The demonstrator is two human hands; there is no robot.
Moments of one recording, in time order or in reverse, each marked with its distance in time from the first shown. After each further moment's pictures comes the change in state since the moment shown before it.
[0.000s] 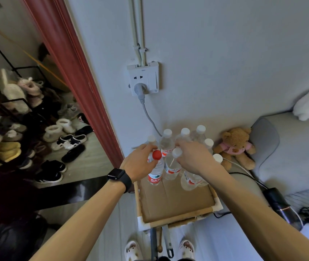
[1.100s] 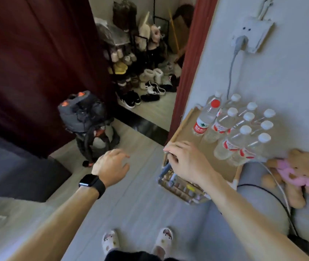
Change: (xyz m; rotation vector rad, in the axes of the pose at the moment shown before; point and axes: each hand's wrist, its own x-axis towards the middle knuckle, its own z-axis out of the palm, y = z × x) left_hand -0.369 0.058 0.111 0.157 0.203 -0.841; right_hand -0.198 -0.029 0.066 0.130 -0.182 -0.883
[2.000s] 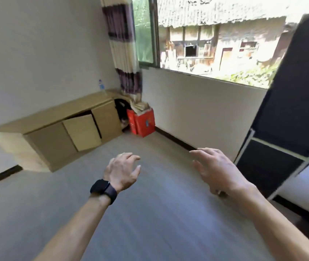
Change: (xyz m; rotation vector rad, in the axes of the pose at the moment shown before) left_hand -0.937 -0.356 -0.008 -0.011 0.706 -1.697; right_hand -0.253 -0.891 0.333 0.069 -0.516 -1.541
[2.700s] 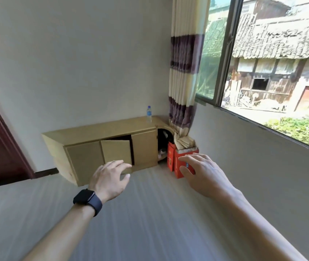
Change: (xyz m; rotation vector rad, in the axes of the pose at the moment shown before) left_hand 0.294 -0.172 -0.032 0.114 0.143 -0.410; right_hand 0.461 -0.057 0.046 0.040 -0.074 -0.439
